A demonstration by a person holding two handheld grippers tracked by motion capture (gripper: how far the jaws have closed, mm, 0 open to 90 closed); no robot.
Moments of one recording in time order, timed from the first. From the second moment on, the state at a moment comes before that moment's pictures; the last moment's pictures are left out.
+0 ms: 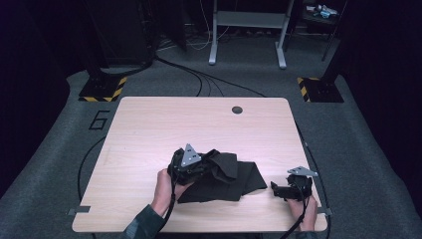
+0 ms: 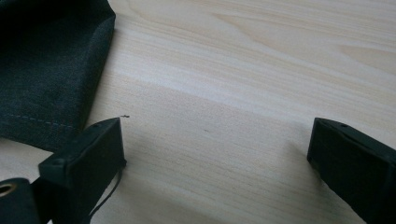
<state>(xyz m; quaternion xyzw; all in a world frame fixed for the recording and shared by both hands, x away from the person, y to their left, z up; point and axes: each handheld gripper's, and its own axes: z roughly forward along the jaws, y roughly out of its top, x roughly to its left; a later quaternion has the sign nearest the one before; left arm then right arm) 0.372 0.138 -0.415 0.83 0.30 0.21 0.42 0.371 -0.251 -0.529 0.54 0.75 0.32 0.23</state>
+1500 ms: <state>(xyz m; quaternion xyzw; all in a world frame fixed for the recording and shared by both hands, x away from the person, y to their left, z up) 0.356 0.299 -0.421 0.71 0.46 0.26 0.47 0.406 -0.107 -0.518 0.44 0.83 0.33 0.13</state>
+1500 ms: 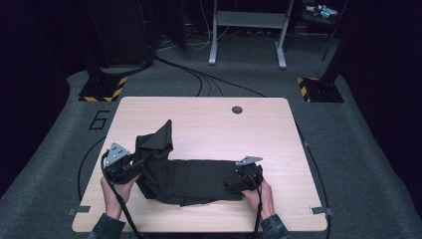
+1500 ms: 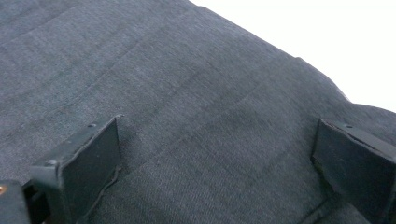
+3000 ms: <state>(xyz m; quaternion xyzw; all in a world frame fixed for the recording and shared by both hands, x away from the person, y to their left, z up) 0.364 0.302 -0.517 0.75 0.54 0.18 0.35 0.400 -0.153 -0.515 0.46 0.82 0.31 0.15</state>
